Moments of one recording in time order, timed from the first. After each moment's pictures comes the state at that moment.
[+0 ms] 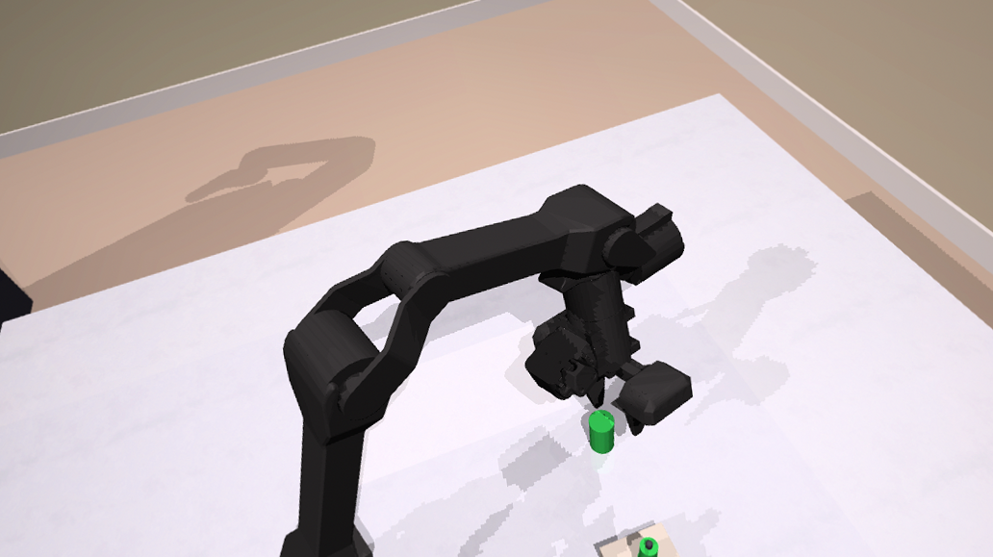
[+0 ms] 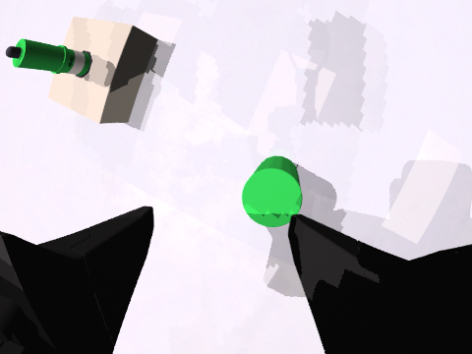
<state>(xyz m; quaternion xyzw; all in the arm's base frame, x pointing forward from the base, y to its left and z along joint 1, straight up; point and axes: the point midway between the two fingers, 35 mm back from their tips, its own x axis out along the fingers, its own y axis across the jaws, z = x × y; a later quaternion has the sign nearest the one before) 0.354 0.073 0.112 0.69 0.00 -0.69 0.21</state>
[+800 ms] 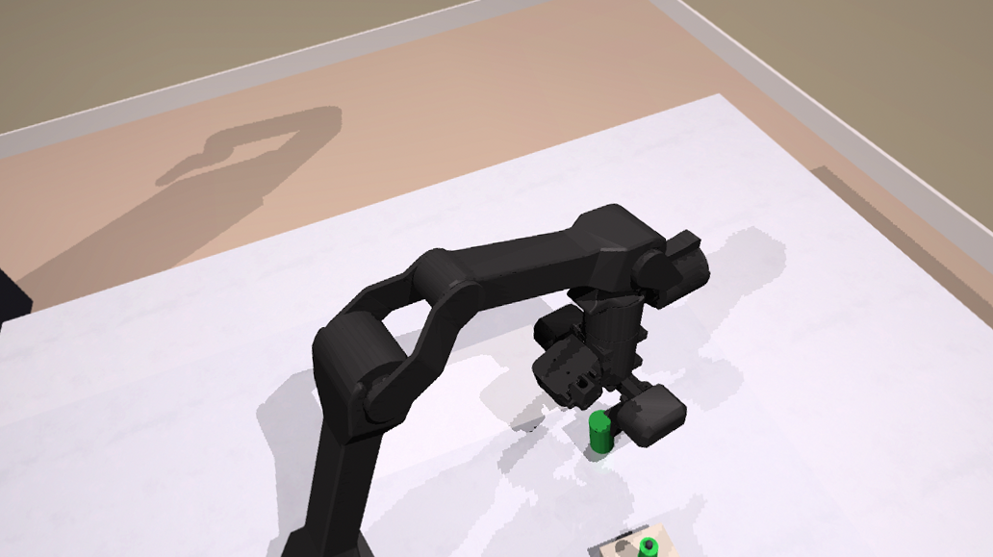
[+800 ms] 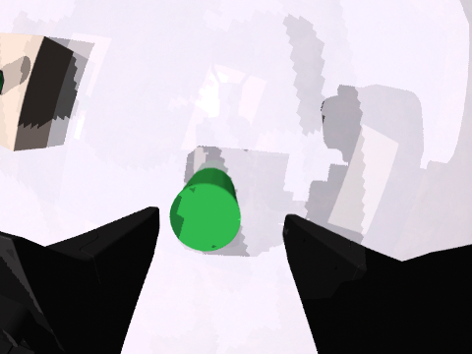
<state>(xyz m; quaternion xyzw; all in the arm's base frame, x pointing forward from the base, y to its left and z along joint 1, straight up) 0.348 0.089 0.090 0.66 0.07 -0.74 0.11</state>
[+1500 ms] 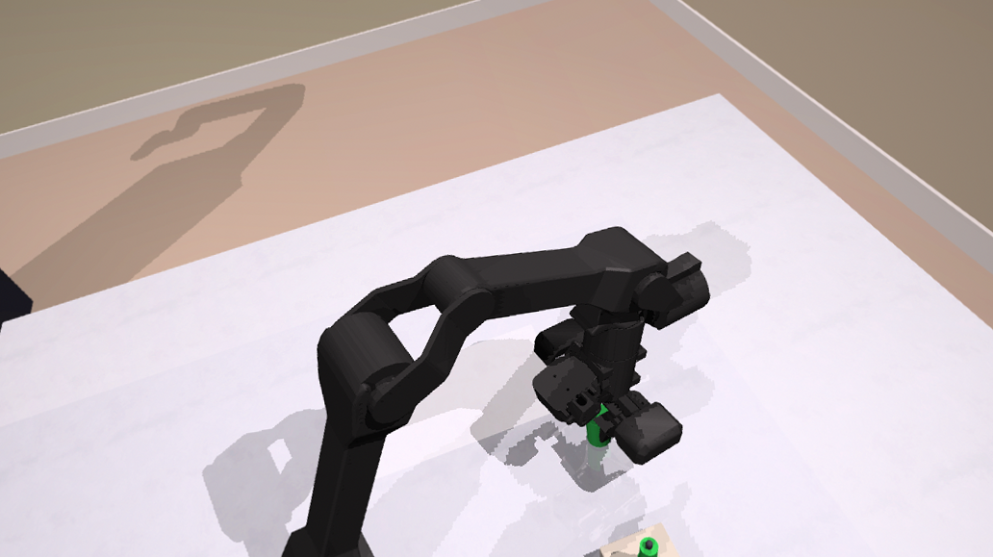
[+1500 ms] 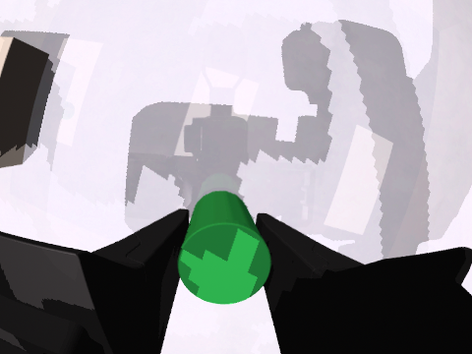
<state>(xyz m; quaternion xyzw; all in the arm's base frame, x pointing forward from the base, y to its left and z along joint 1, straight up) 0.343 0.086 0.068 0.65 0.08 -0.75 0.09</state>
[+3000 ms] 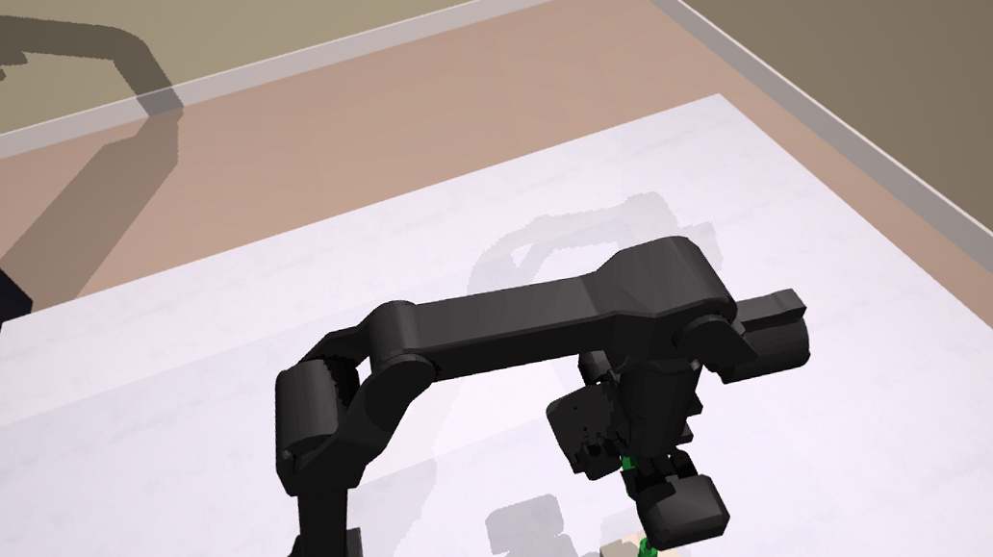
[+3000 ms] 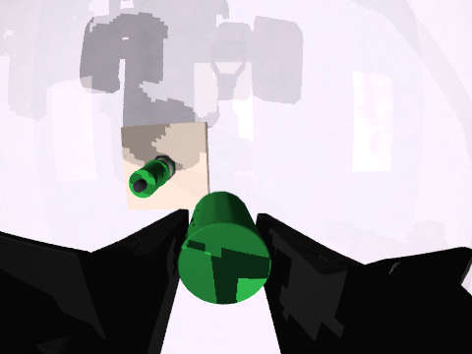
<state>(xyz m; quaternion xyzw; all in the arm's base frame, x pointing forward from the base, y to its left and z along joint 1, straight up) 0.327 -0.032 0.172 0.68 -0.04 -0.73 -0.03</state>
